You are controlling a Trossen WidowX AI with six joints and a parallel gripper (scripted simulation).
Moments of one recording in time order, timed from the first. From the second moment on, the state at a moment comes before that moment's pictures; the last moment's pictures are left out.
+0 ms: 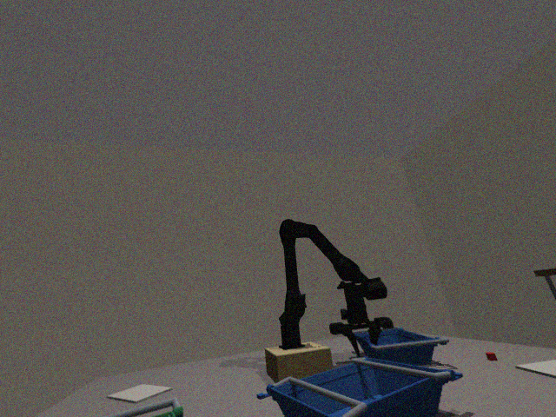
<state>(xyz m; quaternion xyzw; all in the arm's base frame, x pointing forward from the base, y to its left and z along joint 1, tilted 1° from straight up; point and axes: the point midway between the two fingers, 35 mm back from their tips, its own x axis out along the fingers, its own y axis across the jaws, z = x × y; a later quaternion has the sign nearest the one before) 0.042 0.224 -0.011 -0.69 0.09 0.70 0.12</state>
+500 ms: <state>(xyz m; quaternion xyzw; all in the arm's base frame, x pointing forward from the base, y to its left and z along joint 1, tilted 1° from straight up) 0.043 0.226 -0.010 -0.69 0.09 0.70 0.13</state>
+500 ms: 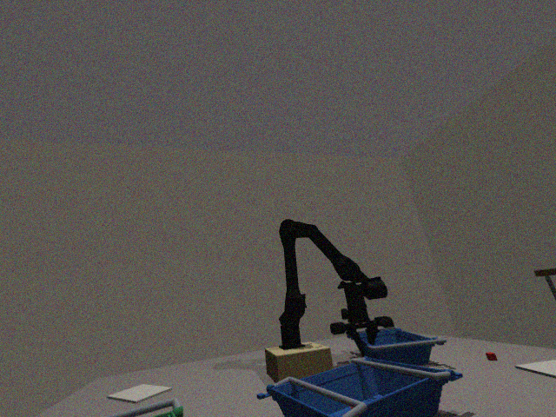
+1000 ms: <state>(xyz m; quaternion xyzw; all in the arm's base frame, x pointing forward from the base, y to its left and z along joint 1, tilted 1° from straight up) 0.043 0.227 -0.002 -0.69 0.09 0.70 0.13</state>
